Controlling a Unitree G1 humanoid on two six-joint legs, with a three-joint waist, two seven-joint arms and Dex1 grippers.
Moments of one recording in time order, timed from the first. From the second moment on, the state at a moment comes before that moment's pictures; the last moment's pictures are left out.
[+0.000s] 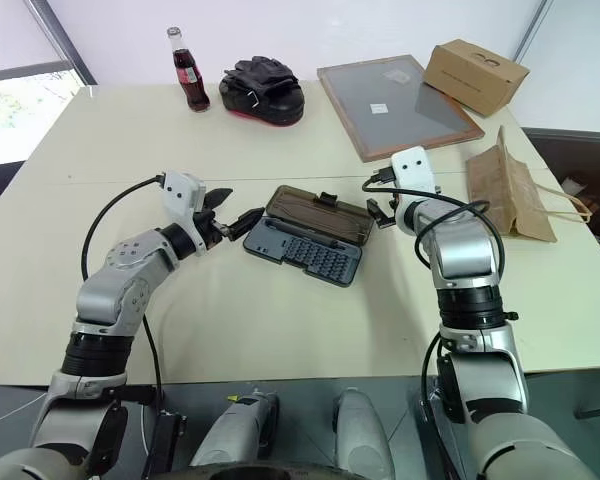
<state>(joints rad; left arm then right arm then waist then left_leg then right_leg) -0.44 0.35 0.02 -0.06 -0.36 0.49 -0.52 -0.71 -0.37 -0.05 0.04 0.05 1.09 0.30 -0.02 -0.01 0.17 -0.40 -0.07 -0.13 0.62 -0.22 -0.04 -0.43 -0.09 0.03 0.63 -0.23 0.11</state>
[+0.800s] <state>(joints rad) -0.41 0.36 0.02 -0.10 -0.36 0.49 -0.49 -0.71 -0.29 0.00 0.04 0.07 1.23 0.21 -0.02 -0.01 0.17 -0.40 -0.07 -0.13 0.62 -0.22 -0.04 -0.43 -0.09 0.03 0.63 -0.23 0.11</state>
